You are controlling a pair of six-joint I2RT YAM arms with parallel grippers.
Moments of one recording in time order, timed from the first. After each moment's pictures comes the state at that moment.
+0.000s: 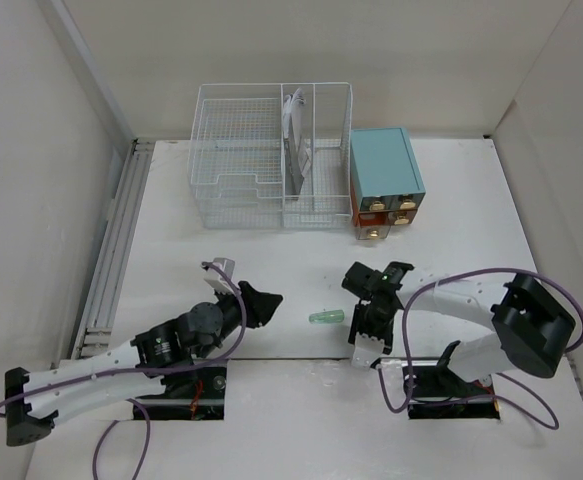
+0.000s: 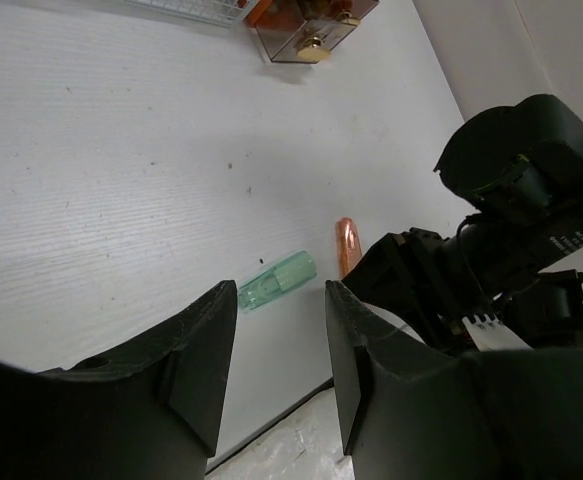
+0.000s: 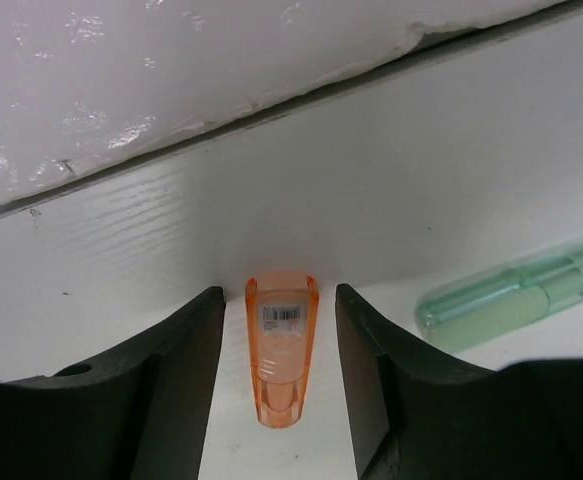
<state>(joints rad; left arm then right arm) -1.19 0.41 0.28 -0.13 -0.49 -0.82 0.88 1.39 0.74 -0.93 -0.33 -1.96</state>
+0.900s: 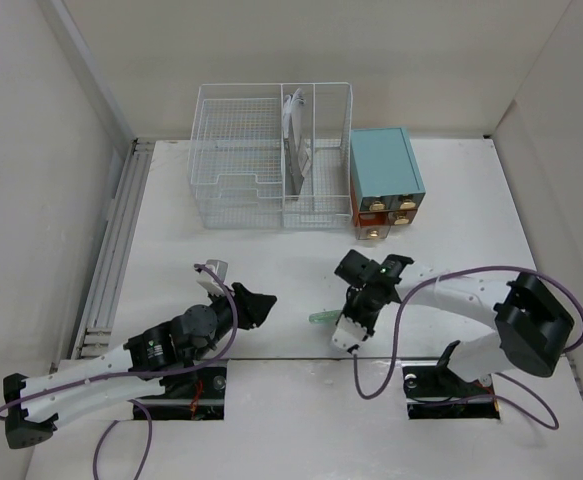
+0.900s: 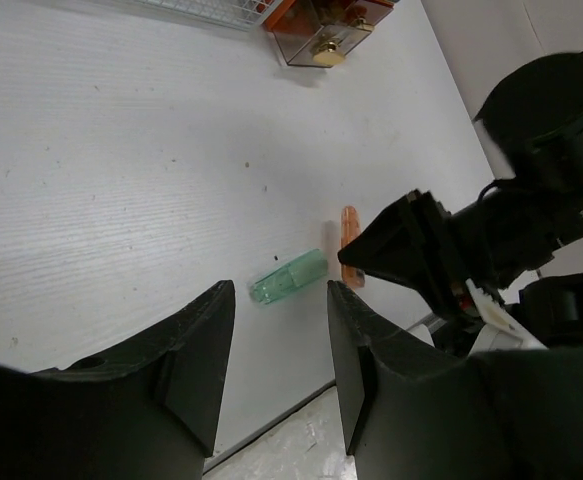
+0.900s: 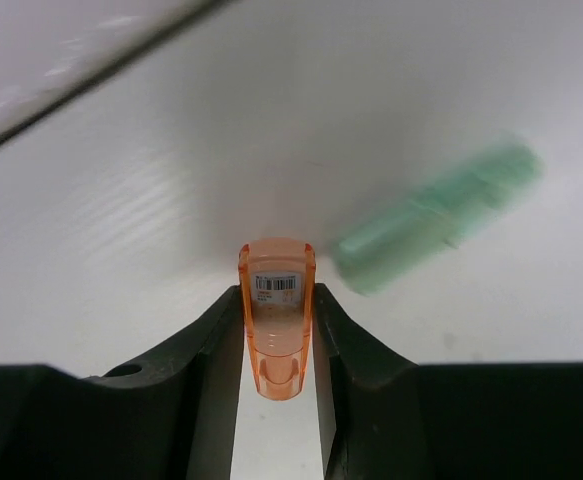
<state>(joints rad) -1.19 0.32 0.28 -0.23 -0.52 -0.83 0.89 1.43 0.81 -0.87 -0.31 -1.82</state>
